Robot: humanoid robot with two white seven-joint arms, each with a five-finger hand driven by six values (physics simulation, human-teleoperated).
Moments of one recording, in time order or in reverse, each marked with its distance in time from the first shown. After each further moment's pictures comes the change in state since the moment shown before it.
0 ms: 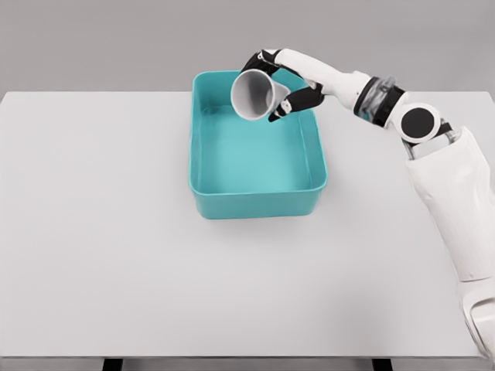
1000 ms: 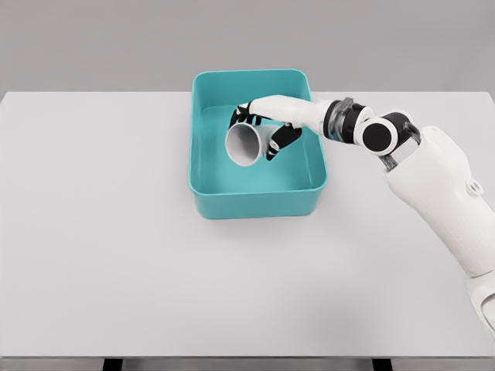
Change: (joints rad) left arm 0.000 0.000 0.000 0.000 0.000 0.000 0.000; right arm -0.069 -0.059 0.296 -0.002 0.125 0.075 0.000
